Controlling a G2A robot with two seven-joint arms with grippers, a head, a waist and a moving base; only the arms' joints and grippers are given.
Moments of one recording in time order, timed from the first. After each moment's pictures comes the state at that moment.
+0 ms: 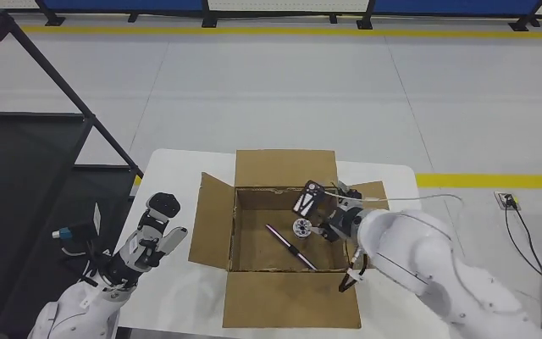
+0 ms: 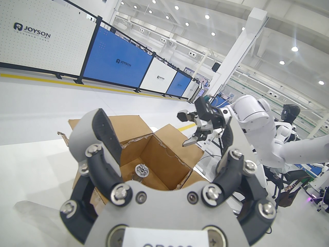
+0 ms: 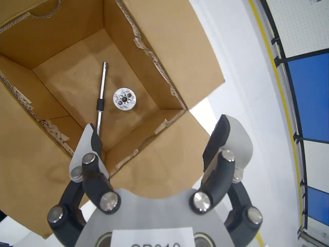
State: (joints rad) left arm 1.41 -1.20 -1.73 -1.95 0.31 -0.73 -0.34; right arm -0.54 -1.00 0.77 -1.91 -1.06 -0.17 1.17
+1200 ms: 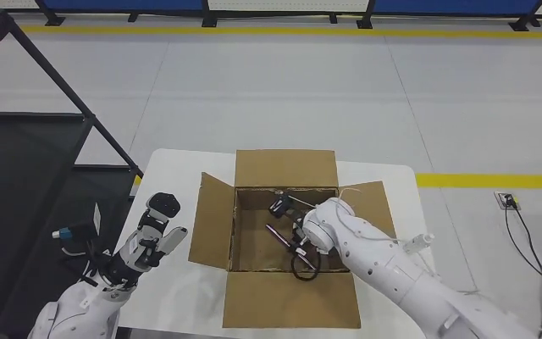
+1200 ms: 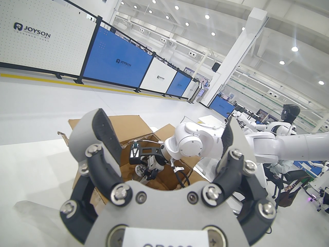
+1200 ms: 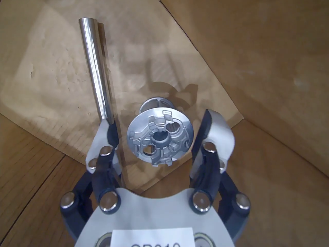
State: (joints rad) left arm 1.41 -1.20 -1.73 -1.95 0.31 -0.73 -0.34; right arm -0.33 -1.37 0.41 -0.99 -0.86 -0.06 1.01
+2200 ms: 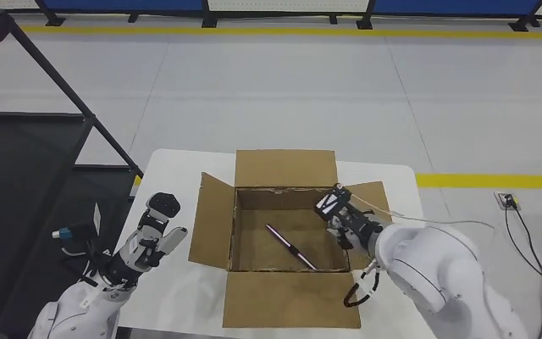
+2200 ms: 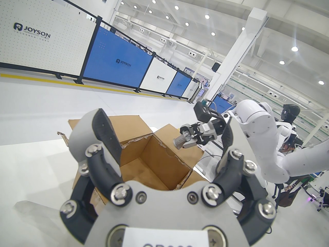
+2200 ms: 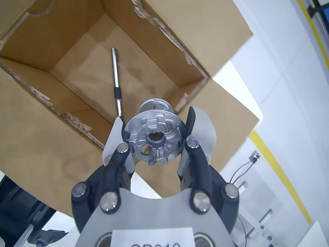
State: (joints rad) left arm 1.41 -1.20 -1.73 -1.95 0.31 -0.73 -0.34; right arm -0.90 -1.10 1.20 -2.13 -1.14 -0.14 1.45
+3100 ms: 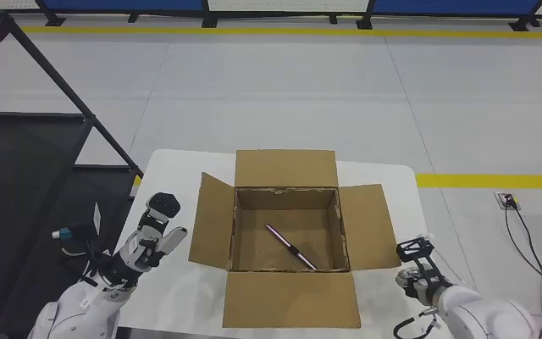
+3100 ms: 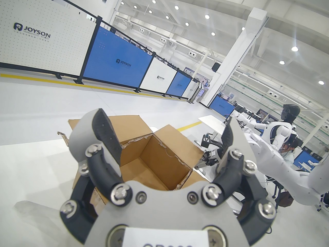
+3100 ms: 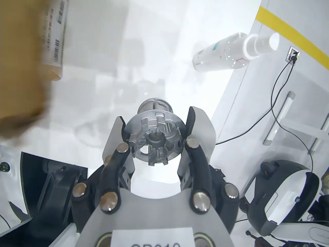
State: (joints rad) left arm 1.41 -1.20 -1.73 -1.95 0.31 -0.73 -0.34; right arm -1.48 -1.06 1.61 -2.02 -1.21 -0.04 1.16
